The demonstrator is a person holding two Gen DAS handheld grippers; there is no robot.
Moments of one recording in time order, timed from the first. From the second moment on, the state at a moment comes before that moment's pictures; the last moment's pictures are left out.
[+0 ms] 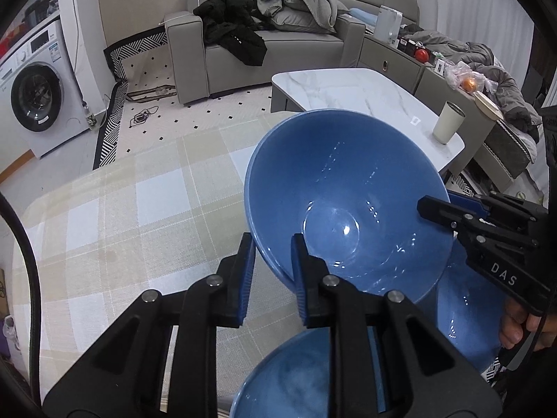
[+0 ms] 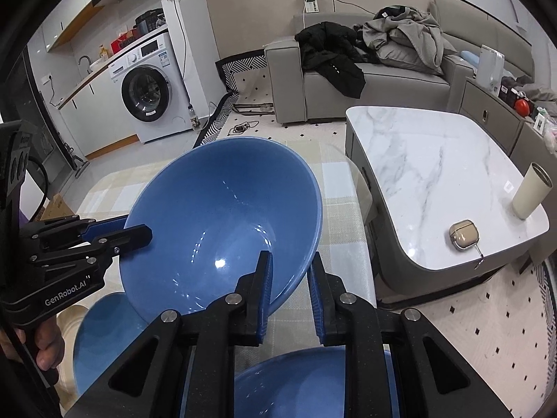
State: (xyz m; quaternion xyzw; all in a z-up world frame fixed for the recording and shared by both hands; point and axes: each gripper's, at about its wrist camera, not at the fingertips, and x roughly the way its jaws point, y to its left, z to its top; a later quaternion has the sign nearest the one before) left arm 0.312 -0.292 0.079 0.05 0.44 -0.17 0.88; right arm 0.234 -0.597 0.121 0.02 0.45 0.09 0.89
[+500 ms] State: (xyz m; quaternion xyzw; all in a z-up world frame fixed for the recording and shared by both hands) left arm 0.257 -0.292 0.130 0.05 0.40 -0.17 0.90; right arm 0.196 -0.593 0.169 0.02 0.42 0.09 0.90
